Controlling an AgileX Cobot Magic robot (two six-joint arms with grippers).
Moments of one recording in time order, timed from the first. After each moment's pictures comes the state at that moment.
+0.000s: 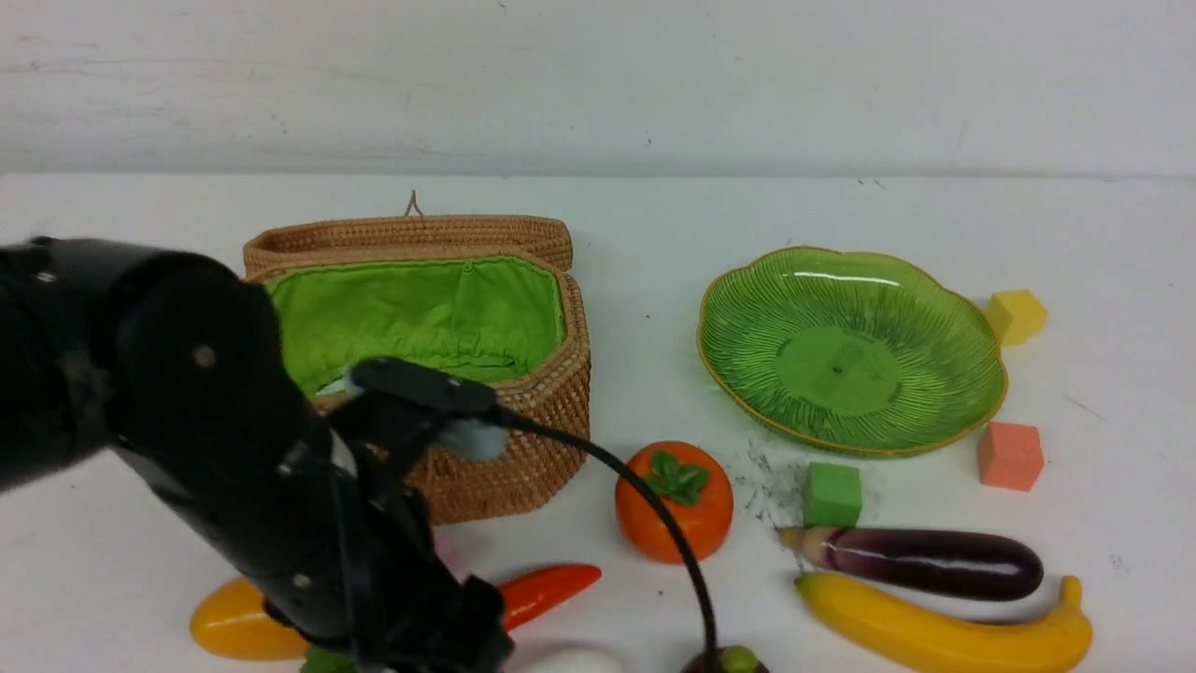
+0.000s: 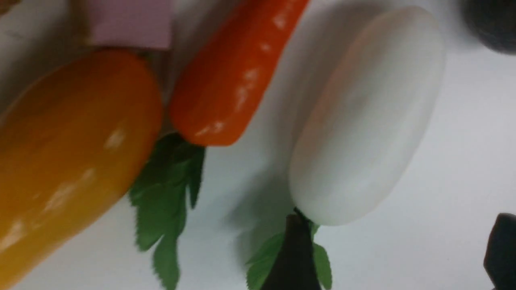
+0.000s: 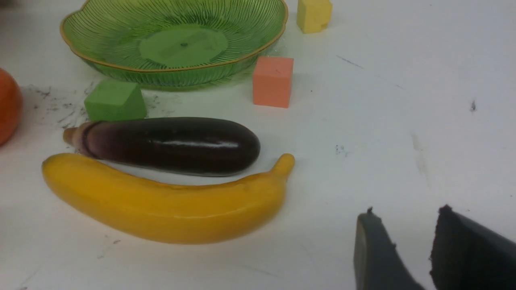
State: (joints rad) right arm -0.04 -0.01 0.01 0.03 0.39 -0.05; left arm -0.62 1.42 -0.98 -0.20 0.93 0.07
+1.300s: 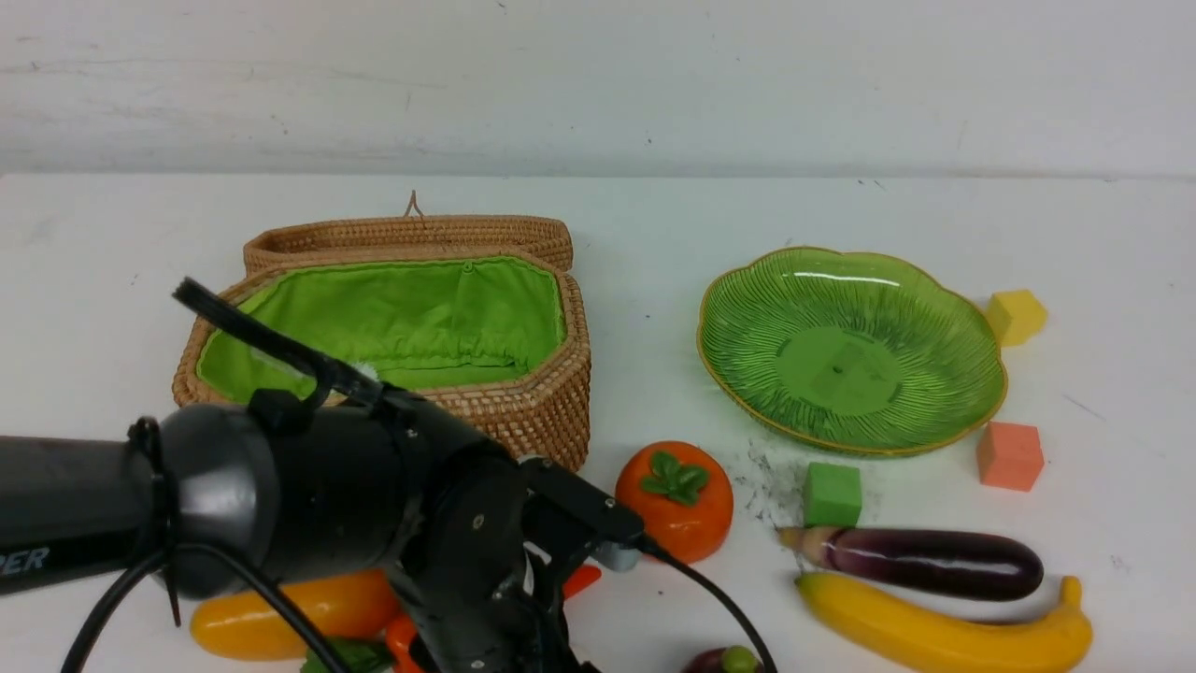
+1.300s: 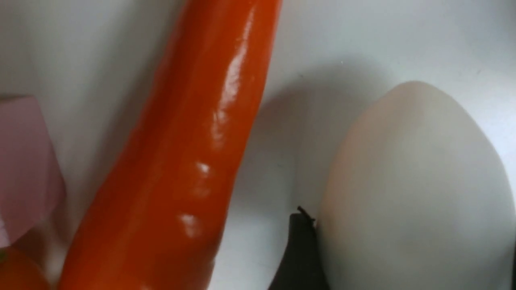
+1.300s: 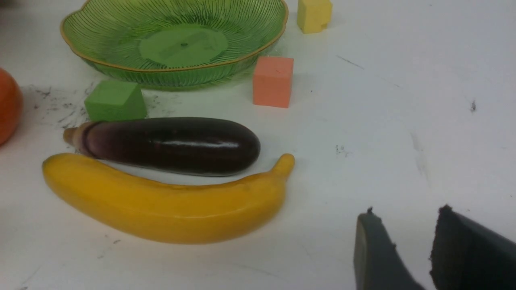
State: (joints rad) right arm -0.04 -0.01 0.01 0.03 0.39 -0.05; left arm -0.74 1.72 -0.98 -0.09 0.69 0.01
